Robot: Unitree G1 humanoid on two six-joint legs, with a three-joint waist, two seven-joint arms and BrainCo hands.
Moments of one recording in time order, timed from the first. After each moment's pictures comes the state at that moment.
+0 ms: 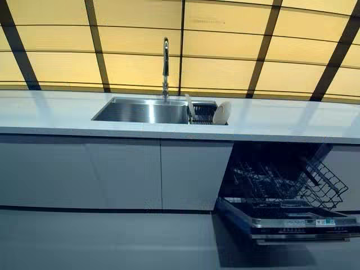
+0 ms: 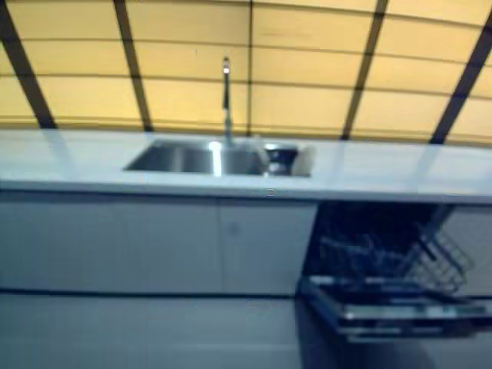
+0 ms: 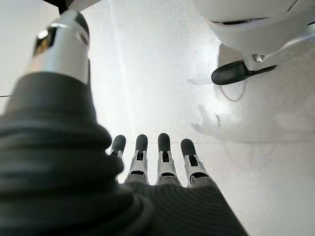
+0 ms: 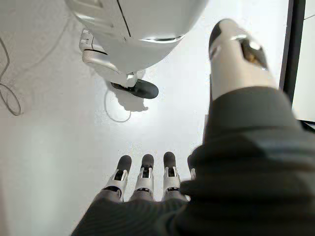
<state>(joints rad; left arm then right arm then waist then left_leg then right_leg) 0.04 0.29 -0.18 1.21 -0.09 -0.12 0.00 0.05 -0.28 0.10 1.28 0.12 0.06 0.06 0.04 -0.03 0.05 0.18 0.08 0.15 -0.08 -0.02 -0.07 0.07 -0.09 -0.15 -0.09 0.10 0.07</state>
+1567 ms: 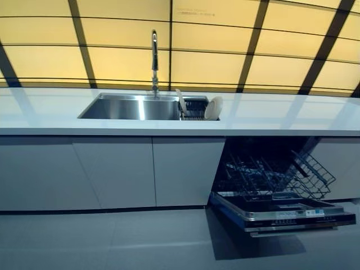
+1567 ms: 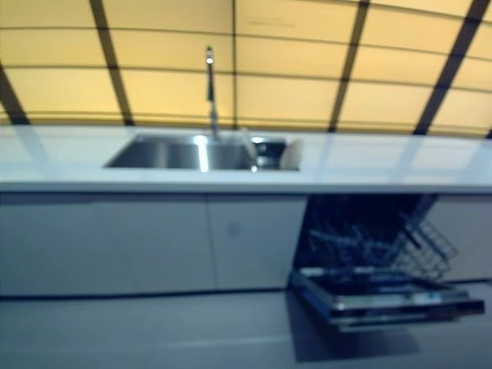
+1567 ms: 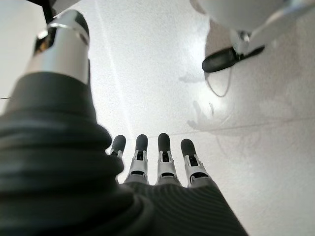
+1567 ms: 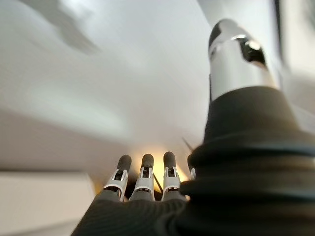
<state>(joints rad) 0.05 0.38 -0.16 1.23 -0.10 -0.14 -0.03 0.10 -0.66 -0.52 1.18 0.46 0.01 -0.51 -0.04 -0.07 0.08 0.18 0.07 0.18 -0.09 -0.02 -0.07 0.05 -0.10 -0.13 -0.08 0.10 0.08</state>
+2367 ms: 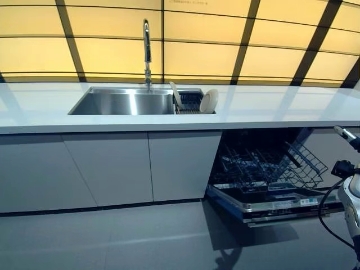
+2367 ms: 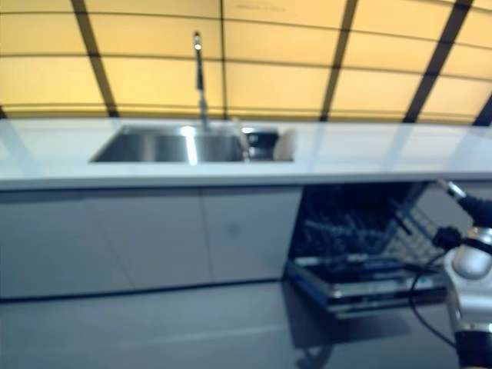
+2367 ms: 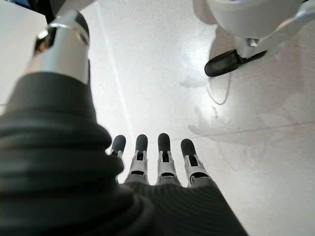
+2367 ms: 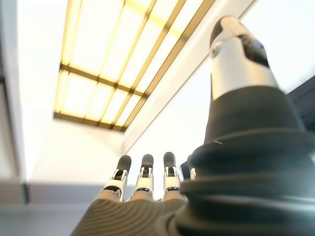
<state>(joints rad) 0.06 0.35 -0.17 1.13 -0.13 -0.08 -0.01 -0.31 -0.80 -0.25 0.18 0.34 -0.10 -0.47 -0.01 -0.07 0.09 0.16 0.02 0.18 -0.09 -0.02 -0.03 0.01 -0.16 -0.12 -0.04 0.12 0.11</state>
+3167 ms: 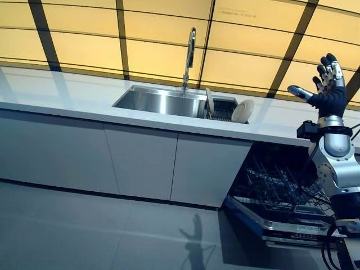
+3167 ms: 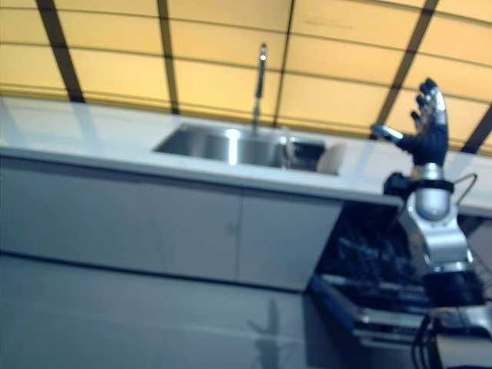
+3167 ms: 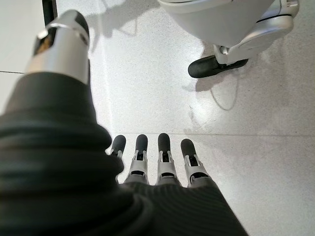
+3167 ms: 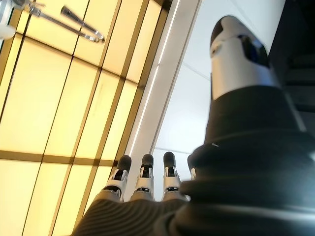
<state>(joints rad) 0.04 0.36 -0.18 1.17 -0.09 -0.08 -0.02 -0.63 -0.80 -0.02 0.19 0.49 -0.10 -0.30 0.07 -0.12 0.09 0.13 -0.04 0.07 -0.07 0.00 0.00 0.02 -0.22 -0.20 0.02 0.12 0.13</state>
